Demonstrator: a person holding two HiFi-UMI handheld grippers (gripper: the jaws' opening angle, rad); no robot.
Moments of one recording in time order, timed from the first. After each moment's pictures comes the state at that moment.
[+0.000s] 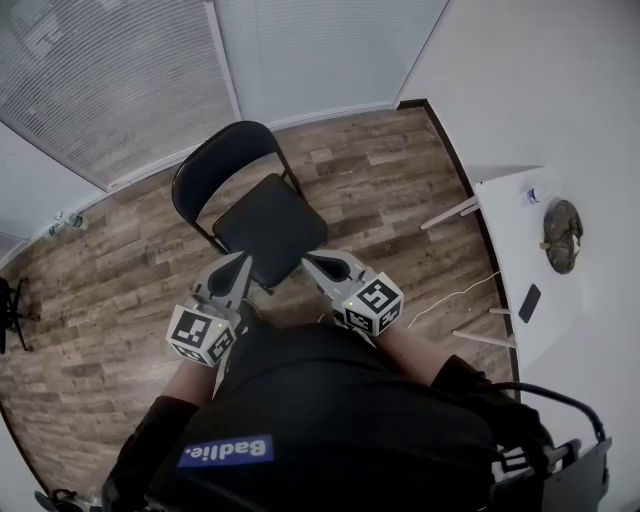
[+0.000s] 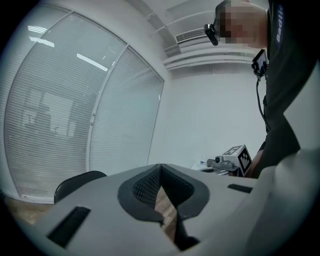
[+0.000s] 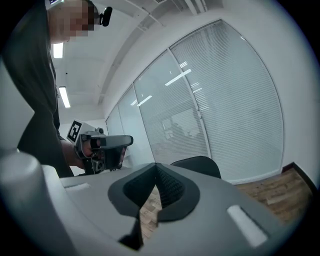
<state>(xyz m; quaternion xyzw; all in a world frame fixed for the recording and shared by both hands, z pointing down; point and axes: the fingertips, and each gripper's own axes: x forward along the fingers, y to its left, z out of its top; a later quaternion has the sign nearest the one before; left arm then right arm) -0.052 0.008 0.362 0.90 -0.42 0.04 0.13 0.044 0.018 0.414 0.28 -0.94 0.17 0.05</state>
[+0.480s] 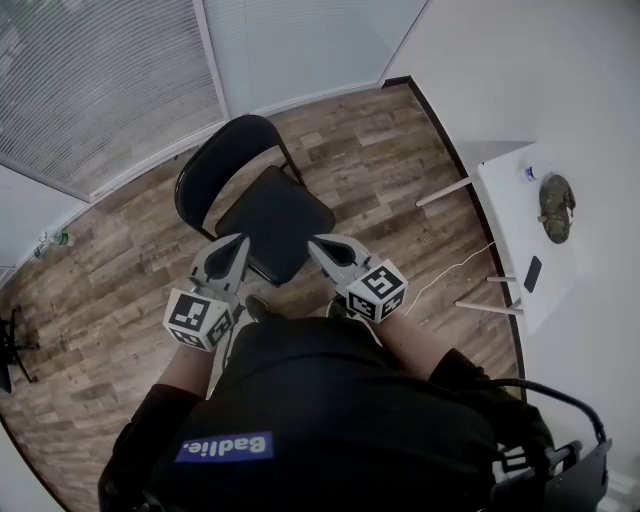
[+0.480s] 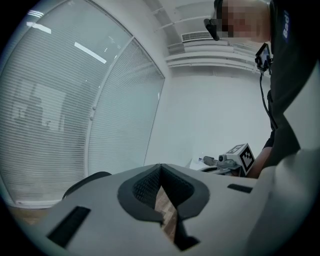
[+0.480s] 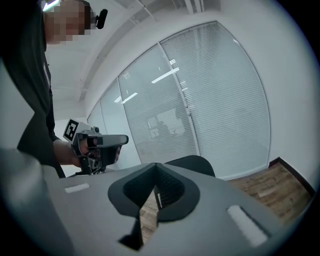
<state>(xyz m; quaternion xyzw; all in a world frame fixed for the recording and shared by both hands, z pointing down) -0.147 -0.074 0.382 0.92 -0.37 0.05 0.15 -0.033 -0.048 0.433 0.38 -0.90 0.19 0.07</state>
